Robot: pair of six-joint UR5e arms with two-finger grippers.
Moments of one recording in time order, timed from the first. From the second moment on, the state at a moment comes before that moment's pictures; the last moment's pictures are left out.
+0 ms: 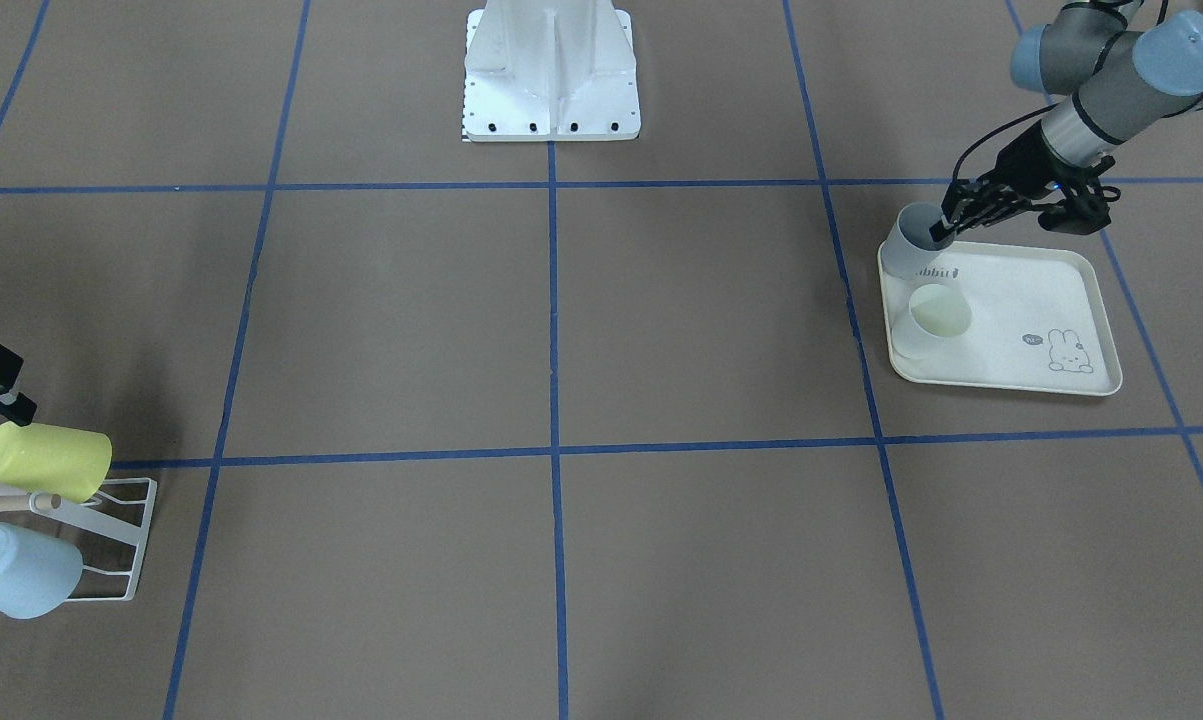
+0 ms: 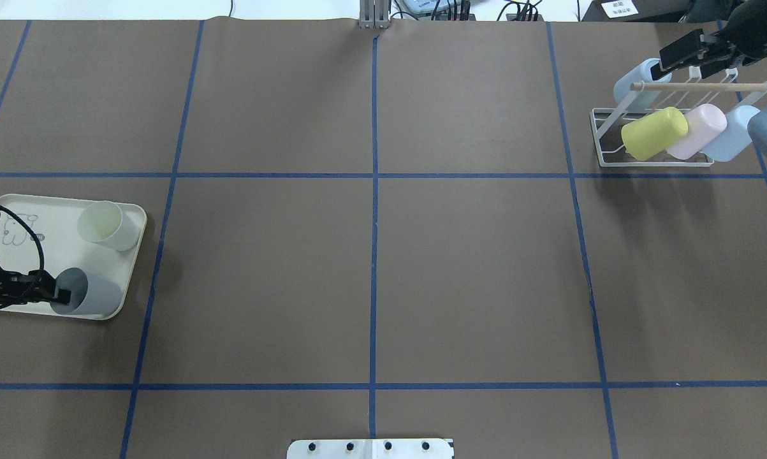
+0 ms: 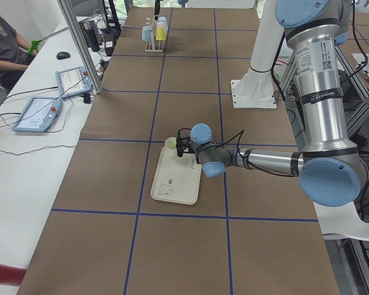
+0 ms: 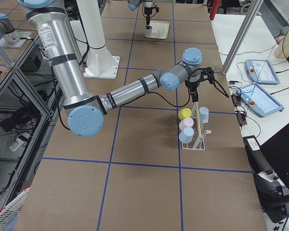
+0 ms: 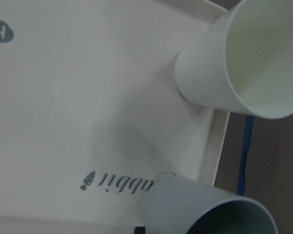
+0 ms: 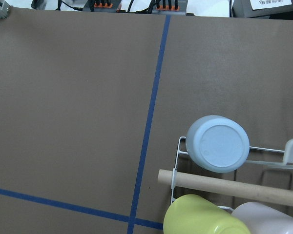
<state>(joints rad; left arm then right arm) -0.82 -1.34 -1.75 -2.62 -2.26 -1.28 1.25 -1.24 1.69 -1.31 2.31 0.57</state>
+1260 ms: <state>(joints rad) -0.97 -1.65 -1.83 -2.63 -2.39 -1.68 1.13 -1.26 1.88 -1.27 2.30 0.91</state>
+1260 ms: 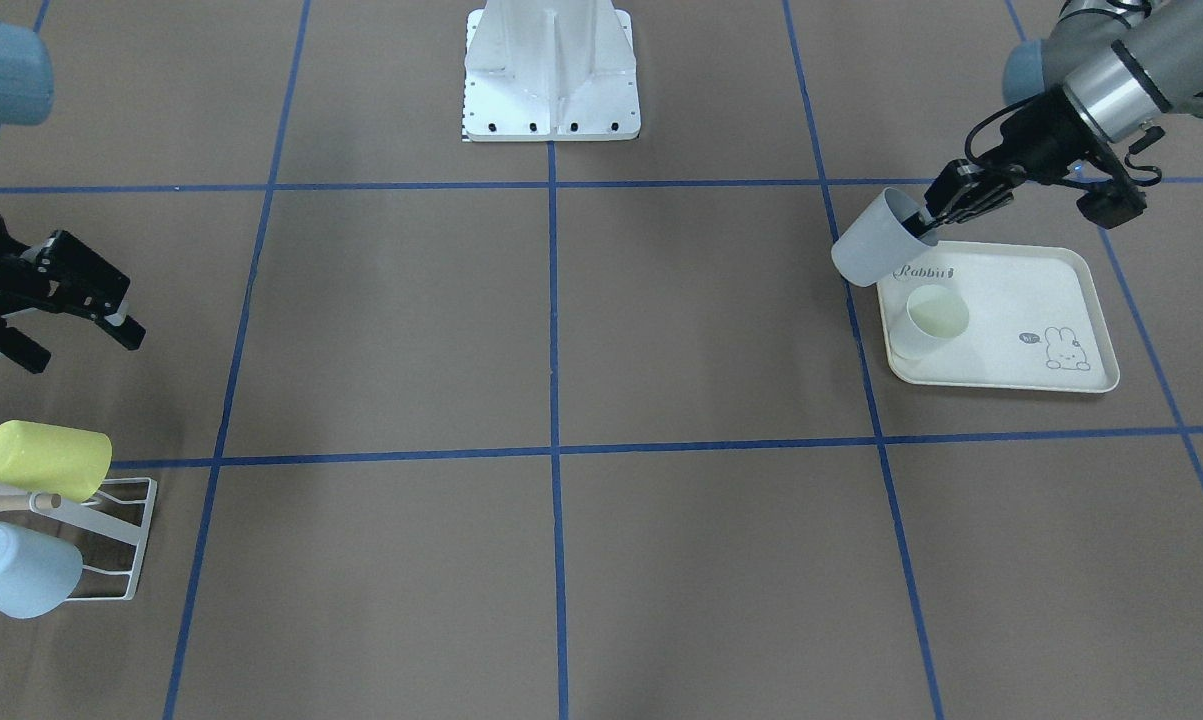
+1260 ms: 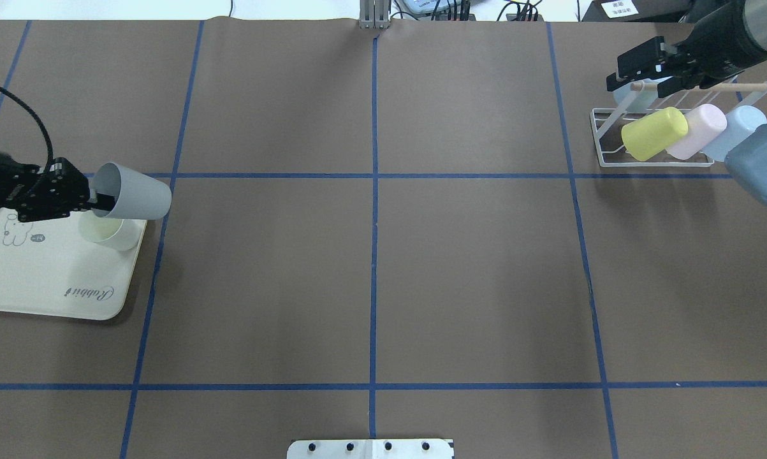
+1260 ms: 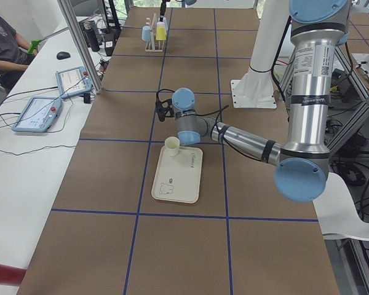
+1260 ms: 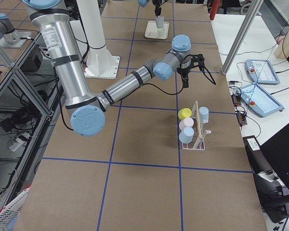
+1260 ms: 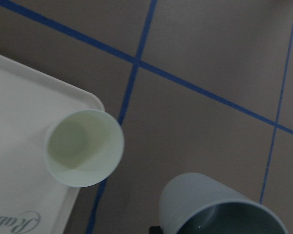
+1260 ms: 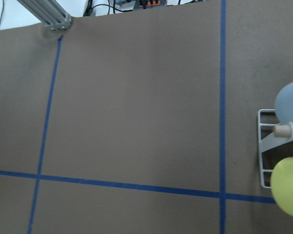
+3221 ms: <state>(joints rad) -0.52 -2.10 -1.61 -3.32 -1.65 -2.34 0.76 -1.18 1.86 -0.13 2.02 2.00</state>
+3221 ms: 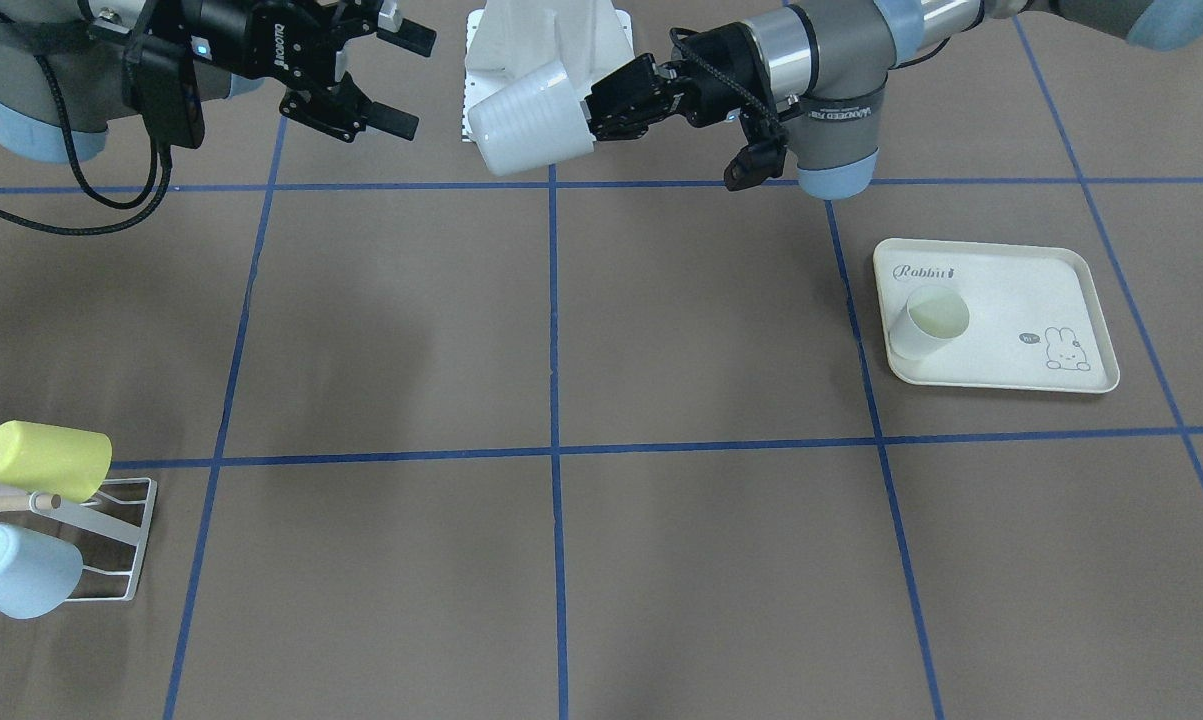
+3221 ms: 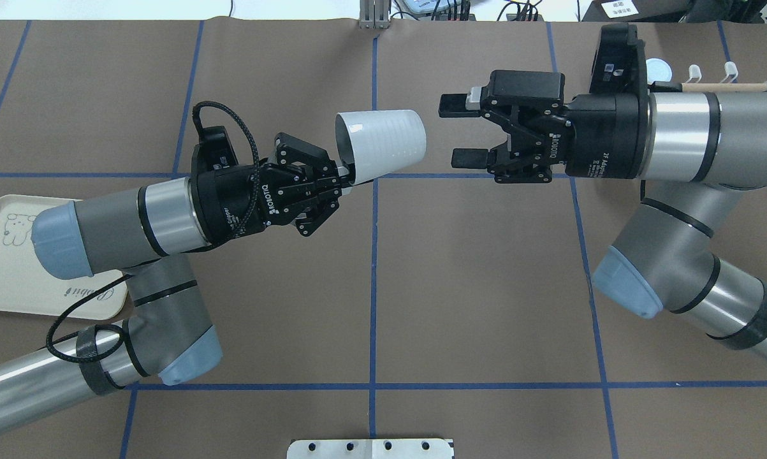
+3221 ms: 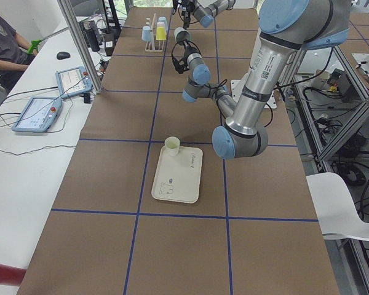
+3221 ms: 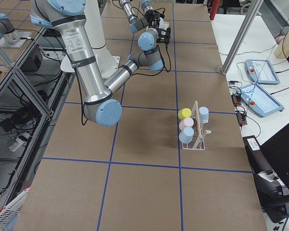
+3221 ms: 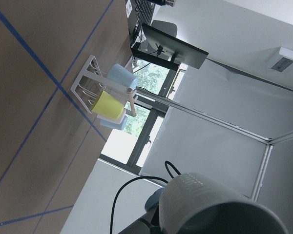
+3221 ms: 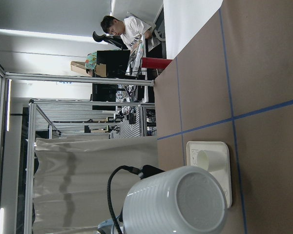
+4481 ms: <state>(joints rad) -0.43 -2.16 -1.58 -3.46 -1.53 -2.38 0.71 -1.16 1.84 -0.04 1.95 2.08</state>
